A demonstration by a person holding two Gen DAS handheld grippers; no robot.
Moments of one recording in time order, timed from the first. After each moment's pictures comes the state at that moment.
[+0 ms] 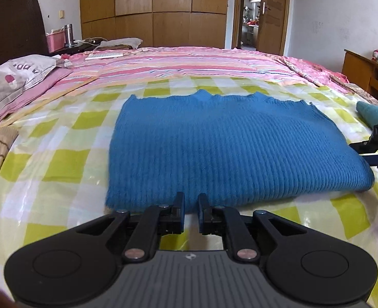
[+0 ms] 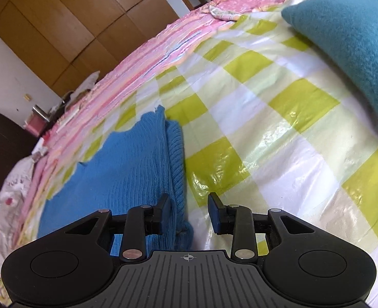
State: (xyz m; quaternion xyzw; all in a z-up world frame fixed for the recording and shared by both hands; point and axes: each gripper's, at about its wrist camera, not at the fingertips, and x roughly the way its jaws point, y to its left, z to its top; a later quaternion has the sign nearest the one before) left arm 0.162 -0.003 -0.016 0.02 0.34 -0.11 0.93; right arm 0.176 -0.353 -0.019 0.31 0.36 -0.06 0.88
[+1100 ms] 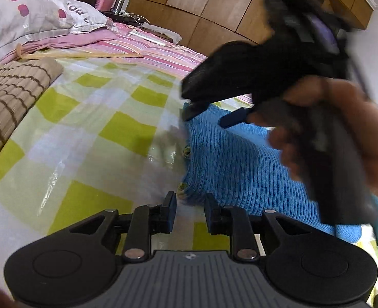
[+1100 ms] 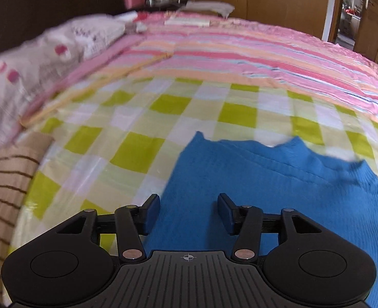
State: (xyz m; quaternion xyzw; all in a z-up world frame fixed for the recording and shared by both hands) left arm 0.162 0.096 -0.032 -0.18 0.33 -0.10 0.92; right arm 0.325 -0.004 0.015 -0.04 0.44 0.10 0.89
